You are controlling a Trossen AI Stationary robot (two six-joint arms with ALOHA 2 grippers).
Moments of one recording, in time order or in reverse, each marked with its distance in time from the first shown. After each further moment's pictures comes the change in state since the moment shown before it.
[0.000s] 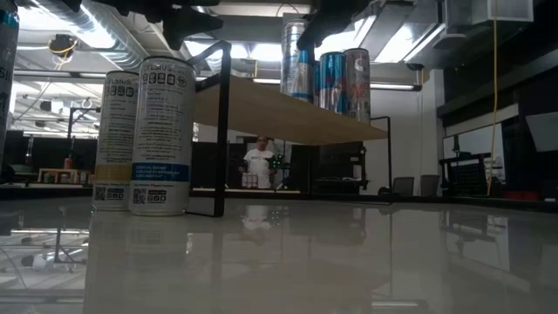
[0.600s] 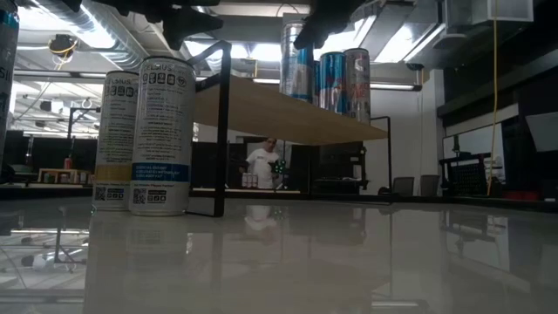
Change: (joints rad) left arm 0.000 0.000 0.000 0.000 0.000 0.004; right arm 0.000 0.000 0.000 0.003 0.000 0.088
